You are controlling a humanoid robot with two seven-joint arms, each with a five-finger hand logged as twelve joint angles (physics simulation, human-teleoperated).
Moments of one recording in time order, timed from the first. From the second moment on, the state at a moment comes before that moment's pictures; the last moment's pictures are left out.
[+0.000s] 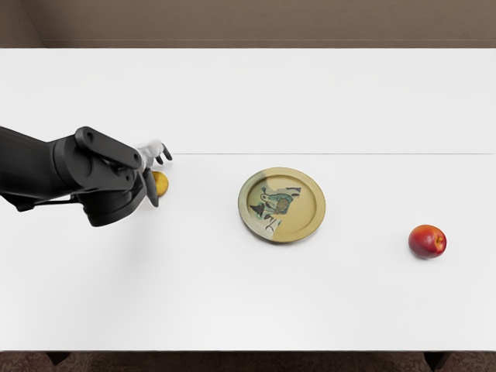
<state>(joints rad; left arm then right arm) -1.72 0.06 1.06 -1.30 -0.12 0.51 0.17 -0.06 0.00 0.00 0.21 0.12 0.02 0.14</state>
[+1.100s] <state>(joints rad) -1.77 0.07 1.05 -1.31 -0.20 0.45 0.18 -0.06 0.00 0.00 0.21 0.12 0.02 0.14</state>
